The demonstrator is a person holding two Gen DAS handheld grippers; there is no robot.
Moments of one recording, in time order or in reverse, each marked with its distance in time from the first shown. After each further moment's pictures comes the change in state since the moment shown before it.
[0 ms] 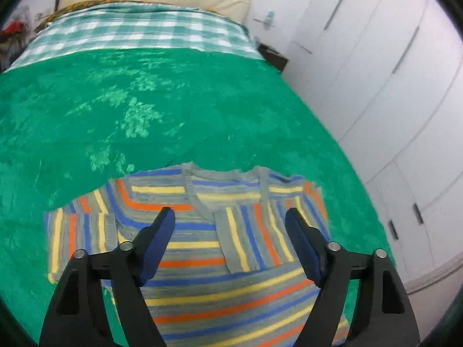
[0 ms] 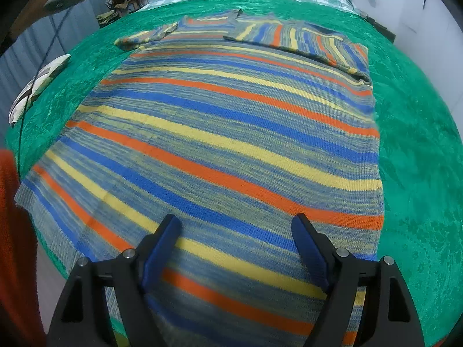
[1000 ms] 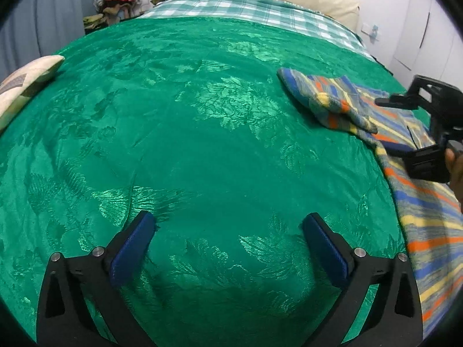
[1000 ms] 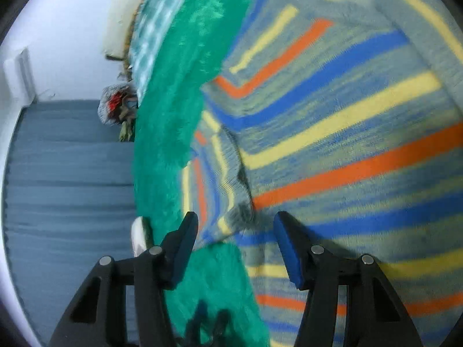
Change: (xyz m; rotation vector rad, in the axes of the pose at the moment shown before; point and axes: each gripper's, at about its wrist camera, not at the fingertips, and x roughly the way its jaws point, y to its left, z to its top) left arm -0.069 0.216 -0.234 -0.203 -0.066 0.433; right arm 0.190 0.072 0.274 0.864 0.146 0.733
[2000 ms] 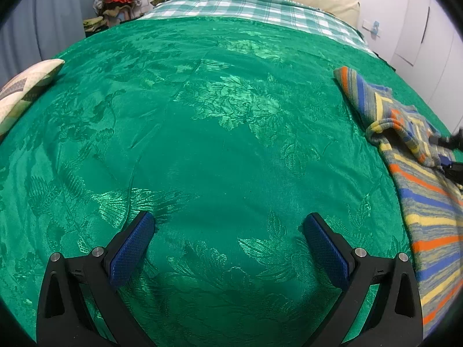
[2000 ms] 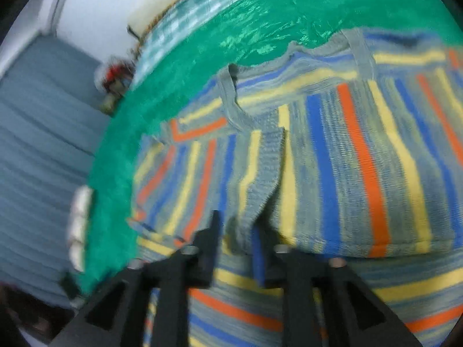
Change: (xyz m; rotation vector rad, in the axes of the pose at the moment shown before) left arm 0.004 -0.005 0.000 0.012 0.006 0.031; right arm -0.110 -0.024 0.022 -0.380 -0.158 -0.164
